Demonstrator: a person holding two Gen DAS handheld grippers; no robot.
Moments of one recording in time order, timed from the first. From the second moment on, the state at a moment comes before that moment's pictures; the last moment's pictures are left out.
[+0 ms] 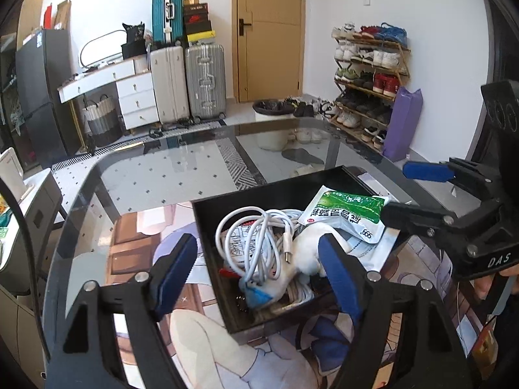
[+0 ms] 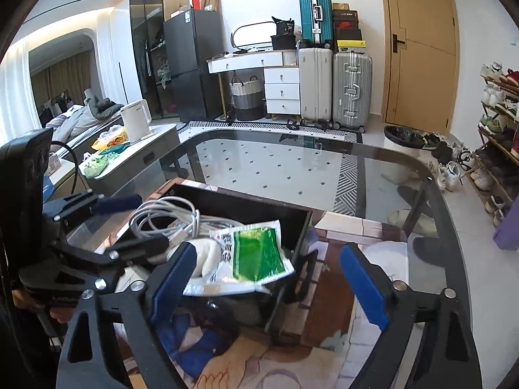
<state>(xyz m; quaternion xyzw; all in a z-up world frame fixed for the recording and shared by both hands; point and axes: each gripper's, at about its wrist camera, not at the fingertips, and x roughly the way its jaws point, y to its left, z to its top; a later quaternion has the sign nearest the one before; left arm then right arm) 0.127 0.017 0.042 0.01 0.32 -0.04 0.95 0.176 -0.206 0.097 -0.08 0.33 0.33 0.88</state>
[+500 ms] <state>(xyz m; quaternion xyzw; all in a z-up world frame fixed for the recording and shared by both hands) 0.087 0.026 0.037 -0.01 0.29 -0.02 0.96 0.126 -0.225 0.091 -0.06 0.28 0.35 0.89</state>
